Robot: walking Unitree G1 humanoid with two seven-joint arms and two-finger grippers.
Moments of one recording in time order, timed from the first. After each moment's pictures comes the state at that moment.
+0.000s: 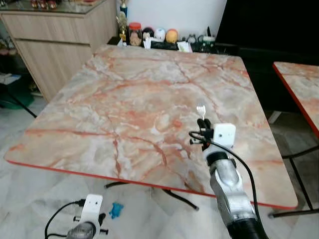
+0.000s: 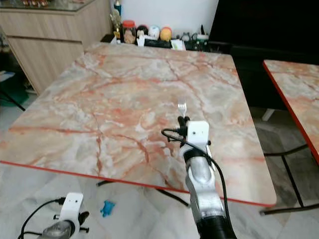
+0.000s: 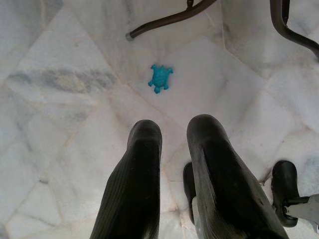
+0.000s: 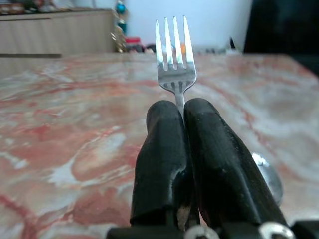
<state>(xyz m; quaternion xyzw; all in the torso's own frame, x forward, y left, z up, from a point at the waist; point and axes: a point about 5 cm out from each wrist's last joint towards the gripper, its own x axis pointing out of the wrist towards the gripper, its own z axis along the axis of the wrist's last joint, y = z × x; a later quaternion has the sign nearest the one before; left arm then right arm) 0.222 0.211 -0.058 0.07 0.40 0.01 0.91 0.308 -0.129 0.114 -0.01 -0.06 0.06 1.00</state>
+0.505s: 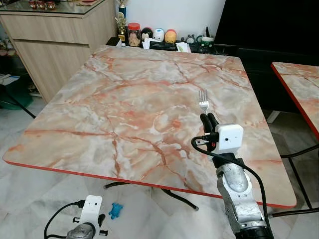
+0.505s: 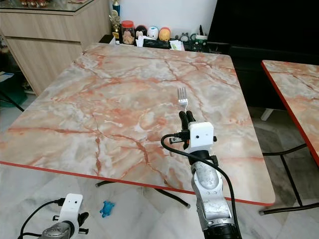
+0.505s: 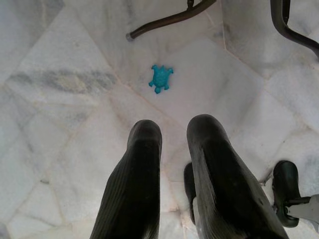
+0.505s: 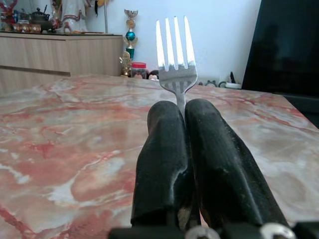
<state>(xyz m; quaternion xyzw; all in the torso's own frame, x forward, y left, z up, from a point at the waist) 0.221 0.213 -0.058 0.07 0.40 0.01 0.91 0.302 -0.134 0.132 -0.03 -0.11 0.07 0.99</state>
